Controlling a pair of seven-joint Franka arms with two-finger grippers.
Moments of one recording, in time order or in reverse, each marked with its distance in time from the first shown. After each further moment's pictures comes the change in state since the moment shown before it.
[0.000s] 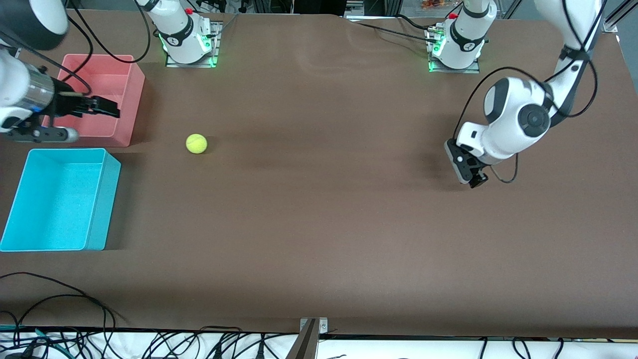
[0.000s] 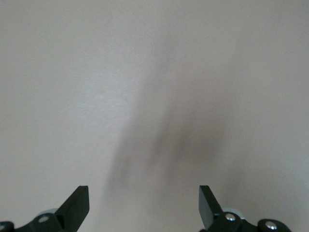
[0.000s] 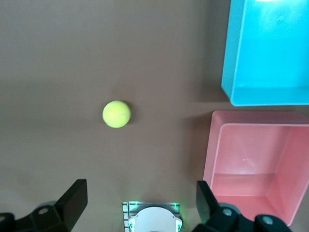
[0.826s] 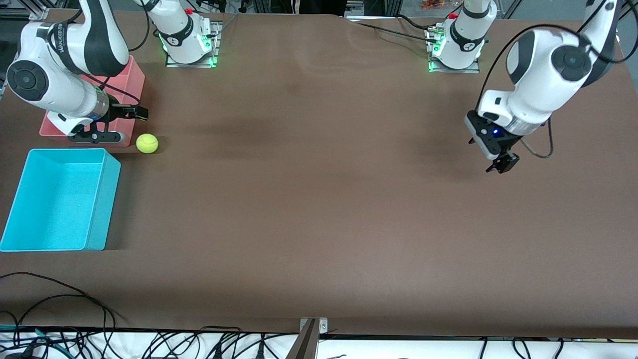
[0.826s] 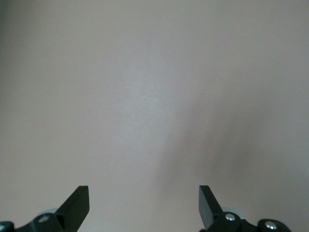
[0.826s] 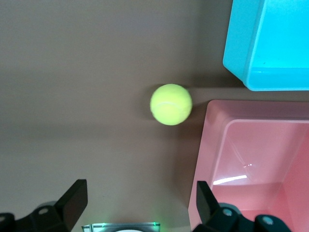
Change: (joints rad) left arm 0.008 -0.278 0.001 -0.025 0.000 -0.085 0.000; right arm -0.006 -0.077 -0.011 -0.466 -0.115 0.362 0.003
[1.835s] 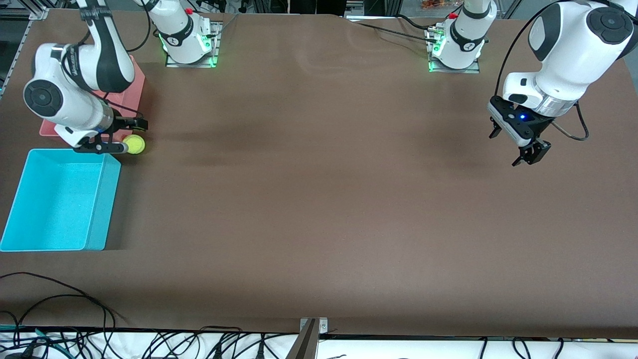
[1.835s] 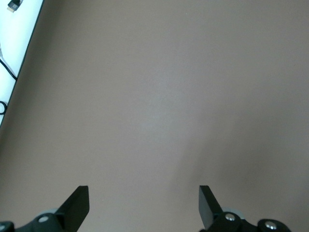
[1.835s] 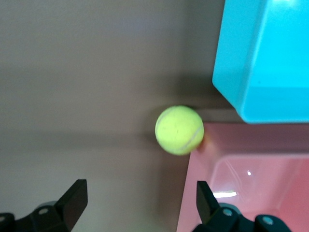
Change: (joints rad) left arm 0.021 -0.098 0.032 0.016 0.000 -0.034 -0.002; right arm -0.006 0.115 -0.040 -0.036 -0.071 0.177 -0.003
